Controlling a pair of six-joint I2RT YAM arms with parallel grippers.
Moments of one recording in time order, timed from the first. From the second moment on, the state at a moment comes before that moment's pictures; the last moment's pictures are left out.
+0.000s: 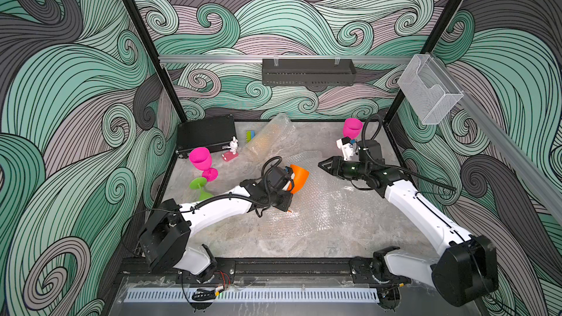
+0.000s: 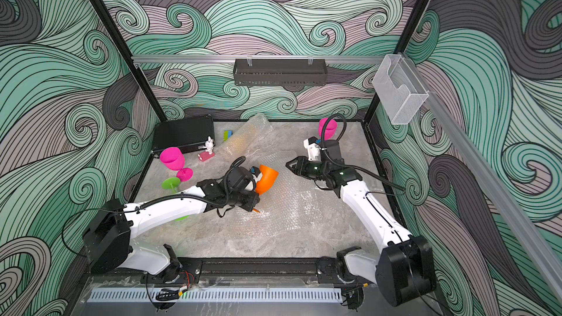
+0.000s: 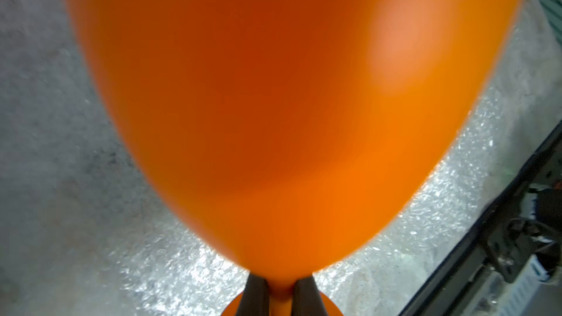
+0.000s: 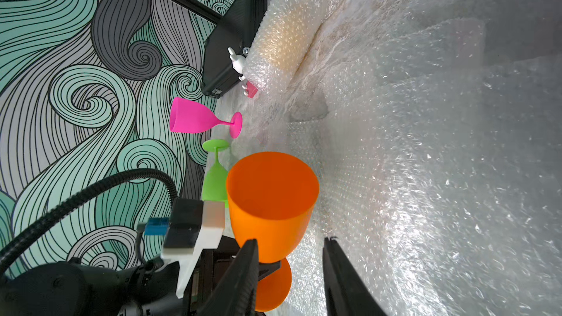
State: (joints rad) left arm -0.89 1.43 0.94 -0.45 -0.03 -0.33; right arm 0.30 1.23 0.93 -0.39 -0.59 0.59
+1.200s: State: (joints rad) left arm -1.09 1.41 0.86 -0.15 -0.55 0.18; right arm 0.29 1.29 0.93 -0.42 -0.74 0.62
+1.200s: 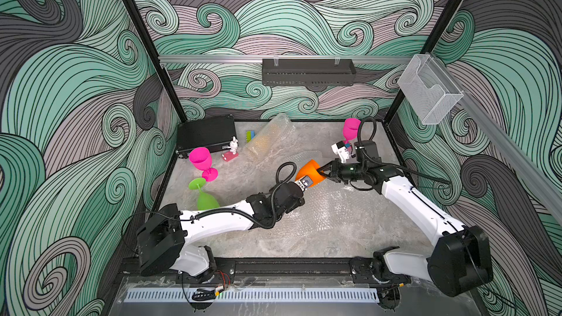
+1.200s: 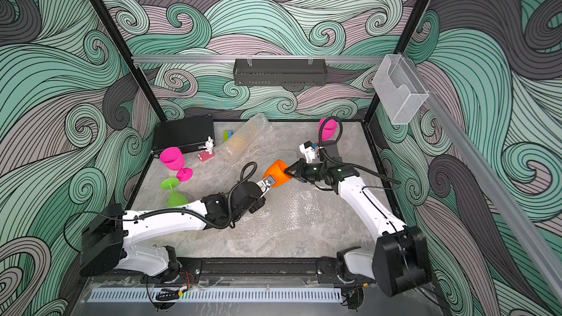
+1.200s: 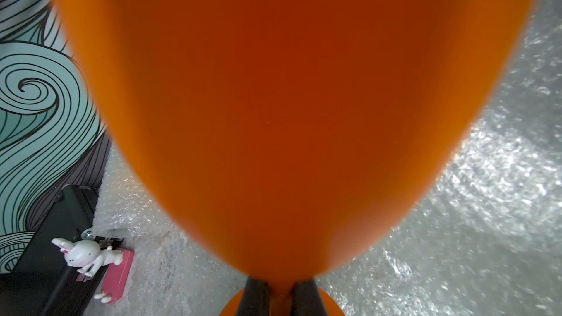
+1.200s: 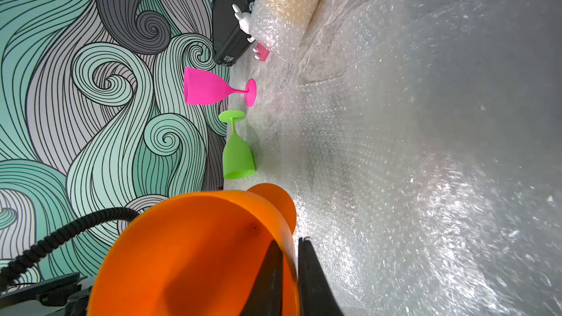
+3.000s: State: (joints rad) left arm -0.71 1.18 0.87 -0.37 -0.04 -0.52; right arm -0.14 1.48 1.56 -0.90 0.15 0.21
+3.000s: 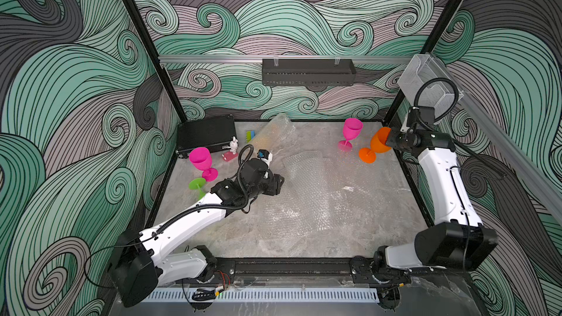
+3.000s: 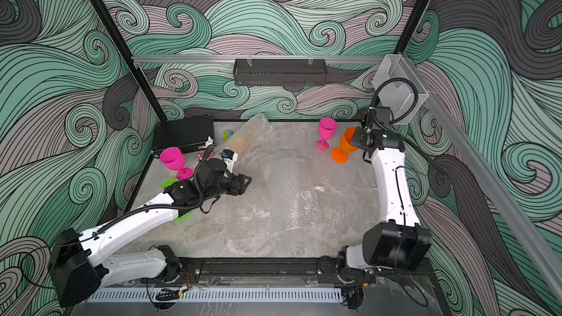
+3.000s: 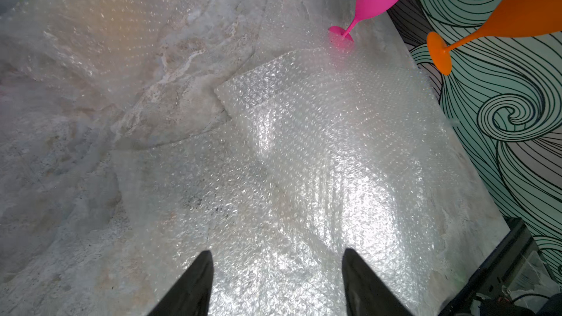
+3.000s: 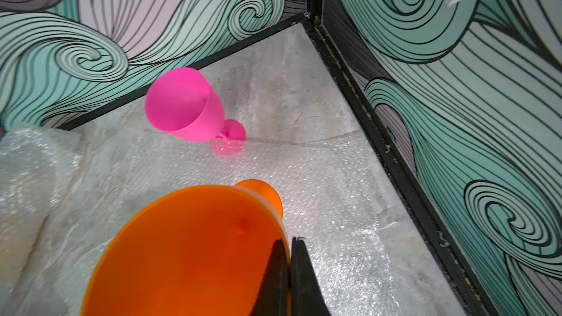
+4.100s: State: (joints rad) left arm -0.54 1.28 0.93 -0.40 0.07 -0.53; right arm -0.16 2.21 2.17 -0.92 0.23 0.16
